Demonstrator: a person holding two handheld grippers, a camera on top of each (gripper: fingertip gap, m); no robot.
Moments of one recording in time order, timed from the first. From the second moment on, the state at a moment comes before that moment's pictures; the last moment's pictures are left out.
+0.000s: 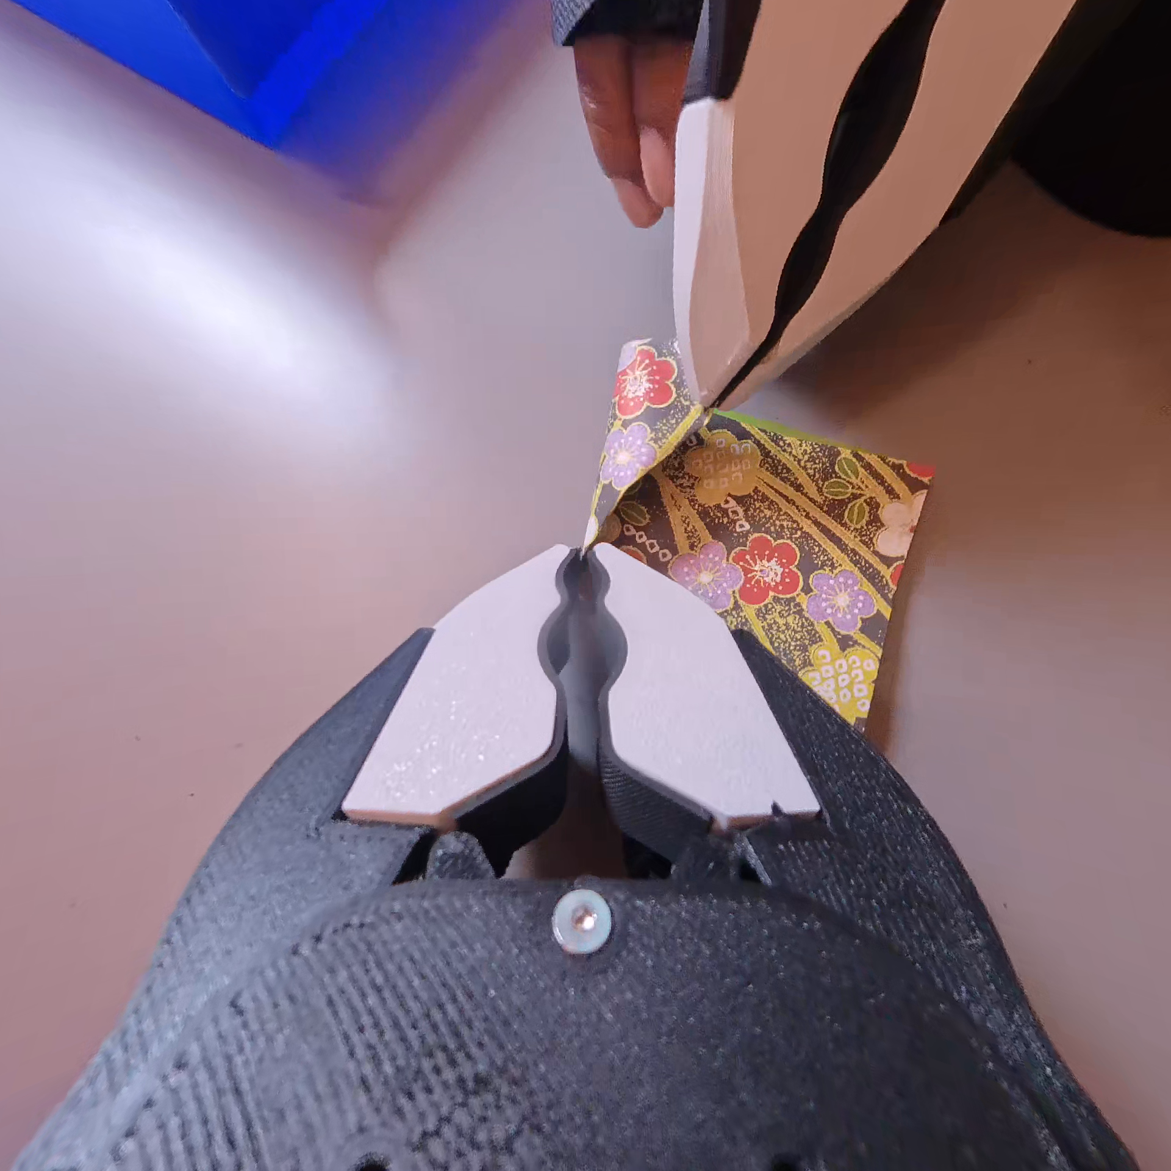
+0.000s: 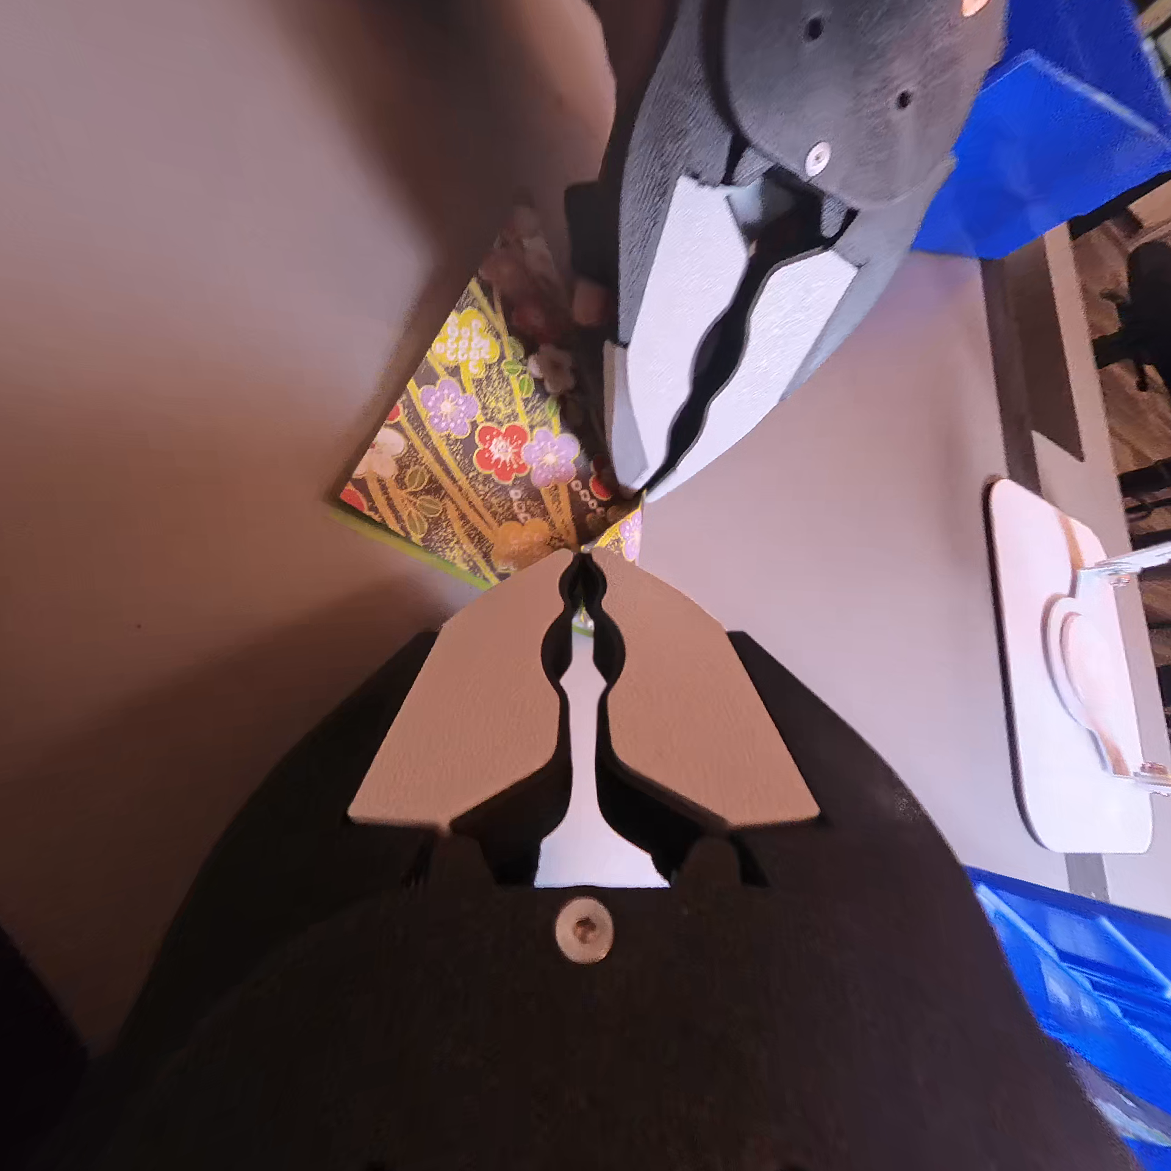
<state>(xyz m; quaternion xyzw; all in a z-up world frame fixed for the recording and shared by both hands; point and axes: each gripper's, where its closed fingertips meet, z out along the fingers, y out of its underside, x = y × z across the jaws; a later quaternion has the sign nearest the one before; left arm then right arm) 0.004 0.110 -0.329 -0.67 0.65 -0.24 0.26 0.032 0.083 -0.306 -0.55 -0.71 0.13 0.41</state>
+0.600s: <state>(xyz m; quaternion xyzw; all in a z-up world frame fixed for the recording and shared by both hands) 0.006 0.110 -0.329 -0.67 0.65 -0.26 0.26 0.041 0.080 -0.327 -0.65 -0.67 0.19 0.30</state>
